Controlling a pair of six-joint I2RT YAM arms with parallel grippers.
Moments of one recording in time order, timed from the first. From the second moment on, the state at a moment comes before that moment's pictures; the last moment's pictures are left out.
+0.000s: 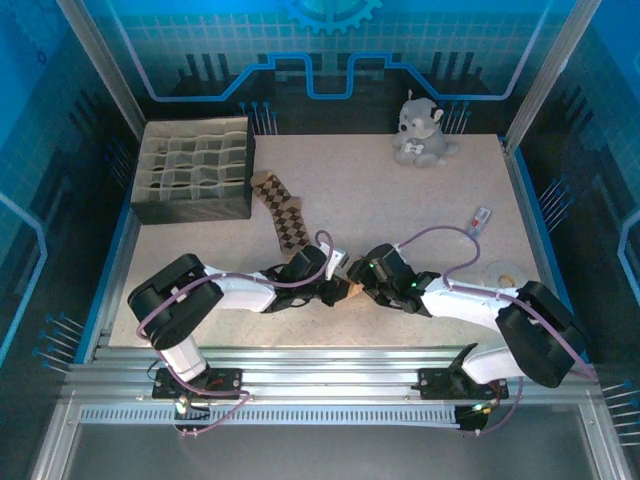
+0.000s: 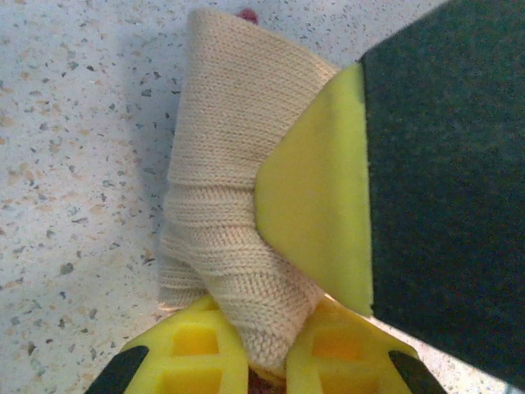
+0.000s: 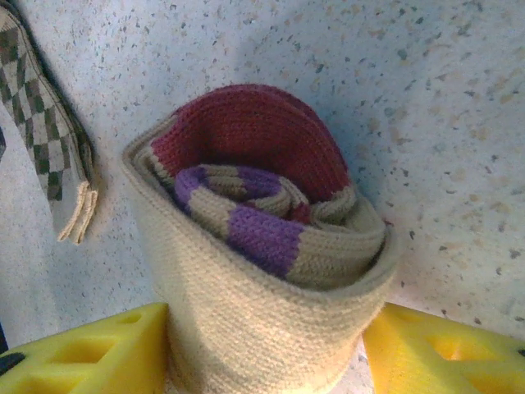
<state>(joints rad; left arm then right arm) -0.81 1.70 0.68 0.33 0.24 -0.45 0.72 1.38 0.56 -0.04 0.05 1.32</state>
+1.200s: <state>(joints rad) -0.77 1.61 0.59 0.26 0.28 -0.27 0.67 1.74 0.86 -0.09 -0.18 0.99</state>
